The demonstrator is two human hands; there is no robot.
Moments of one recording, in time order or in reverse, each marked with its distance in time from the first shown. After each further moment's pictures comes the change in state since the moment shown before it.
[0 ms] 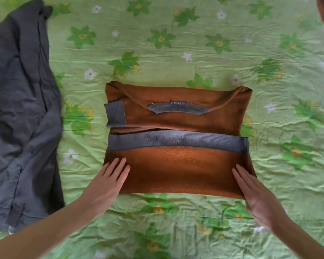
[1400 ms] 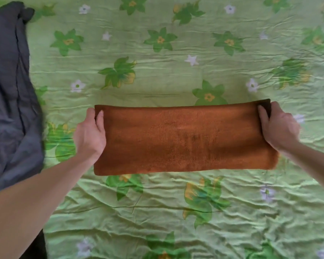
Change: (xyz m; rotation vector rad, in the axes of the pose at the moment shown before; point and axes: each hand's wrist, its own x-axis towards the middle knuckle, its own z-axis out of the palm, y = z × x) left_hand 0.178 -0.112 -0.072 -0.760 0.778 -0.642; right_hand 0.253 0.073 -0.078 0.219 0.287 0.754
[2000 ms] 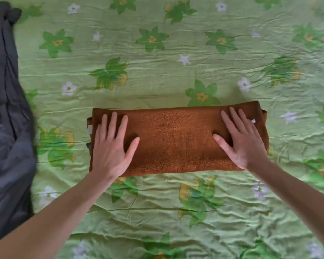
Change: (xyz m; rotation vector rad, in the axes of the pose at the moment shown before) left_hand -0.052 0.028 0.030 0.350 -0.235 0.394; right_hand -0.056 -0.005 0.037 -0.129 -0.148 -0.523
